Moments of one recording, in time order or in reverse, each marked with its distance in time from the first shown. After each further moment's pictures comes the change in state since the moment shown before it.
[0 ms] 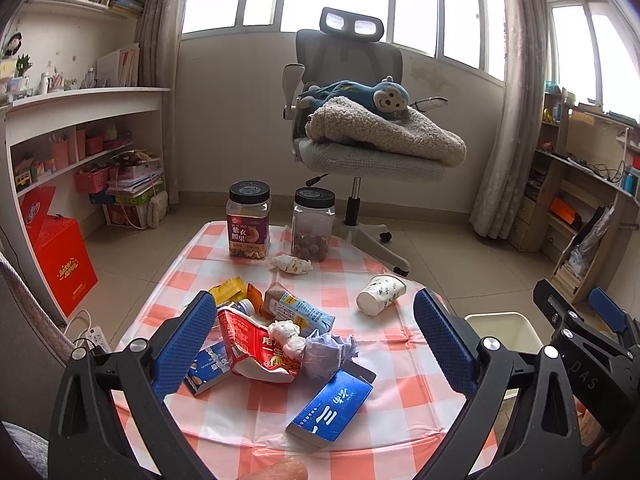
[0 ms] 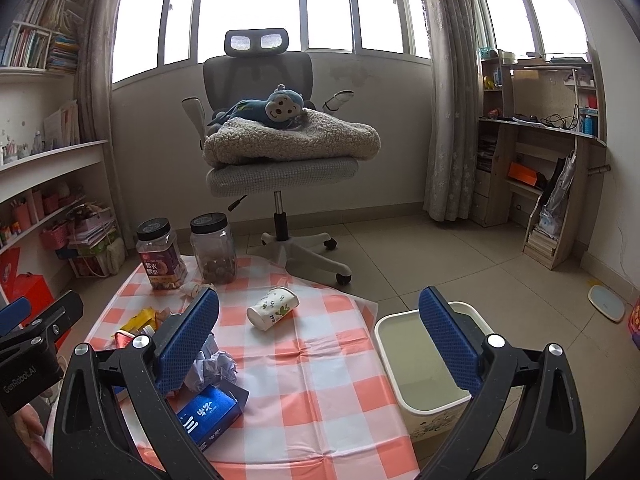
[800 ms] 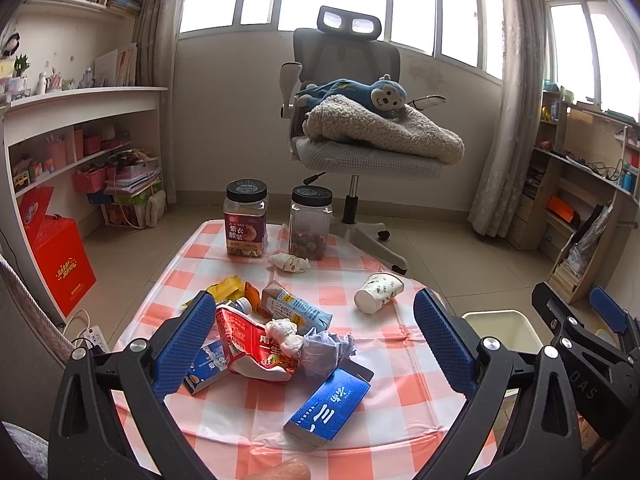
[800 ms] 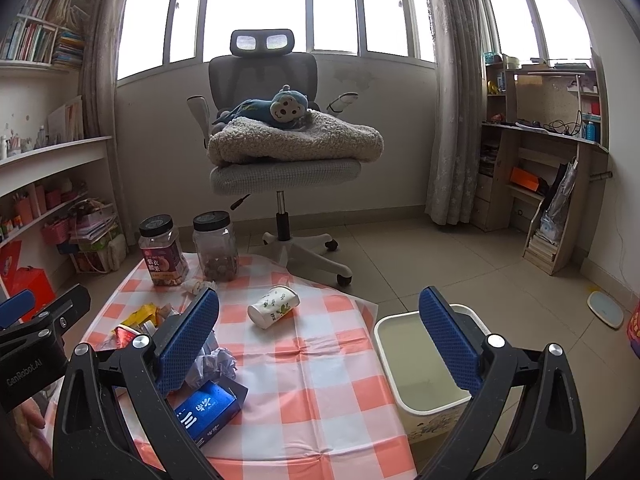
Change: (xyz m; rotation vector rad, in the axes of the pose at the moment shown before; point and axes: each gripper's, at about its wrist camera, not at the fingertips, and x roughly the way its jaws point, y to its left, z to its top) left arm 0.001 -0.002 0.000 0.003 0.009 -0.003; right arm -0.002 0.001 -0.002 -0.016 0.003 0.010
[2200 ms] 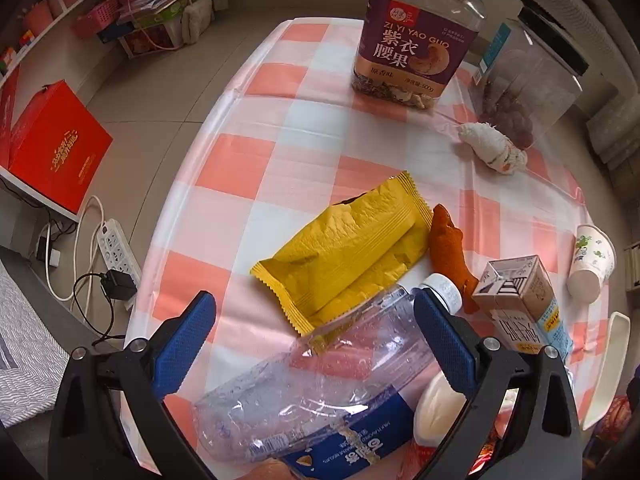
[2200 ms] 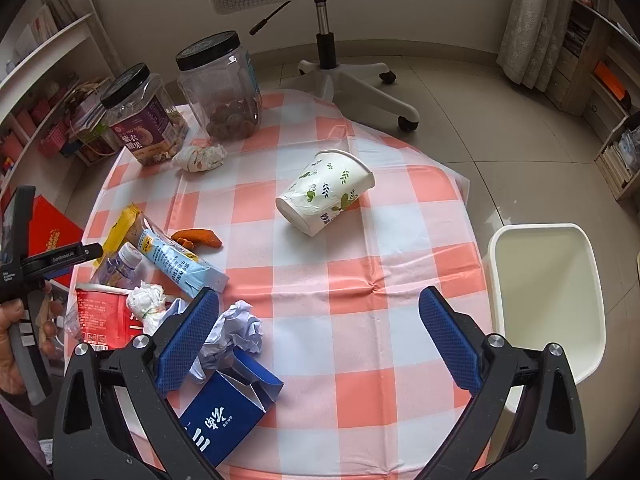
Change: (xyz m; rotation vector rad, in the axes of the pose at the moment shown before) left arm 0.317 0.199 -0.015 -0.146 0.768 0.211; right arm 0.234 0.064 -0.025 -0.036 0.696 0.150
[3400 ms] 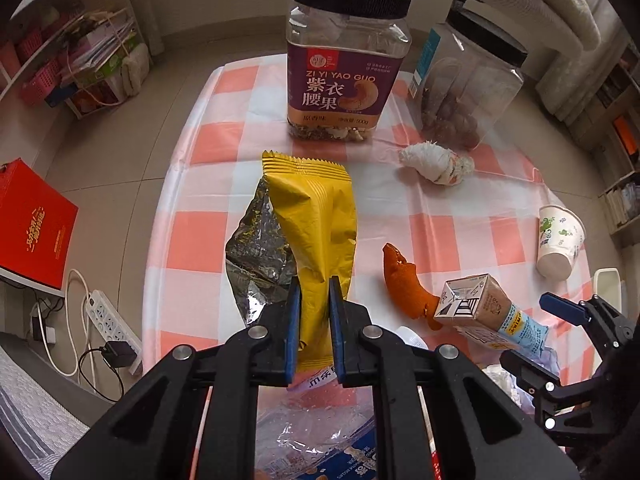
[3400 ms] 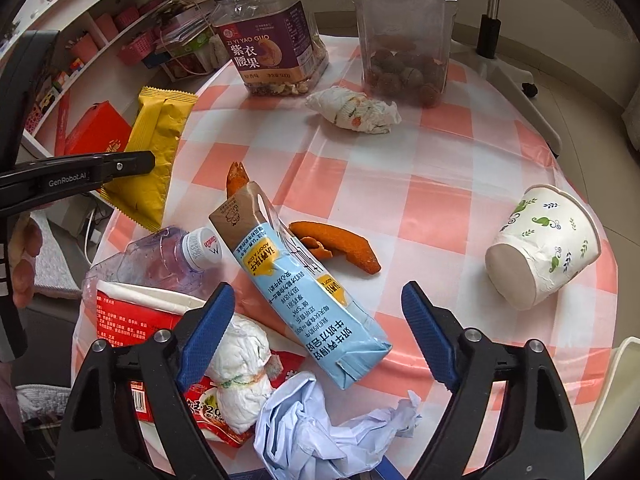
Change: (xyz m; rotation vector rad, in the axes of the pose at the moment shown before) left arm -0.030 -0.019 0.032 0.214 -0.061 -0.111; right arm 0.092 0.123 0.026 -0.310 0.142 0.264
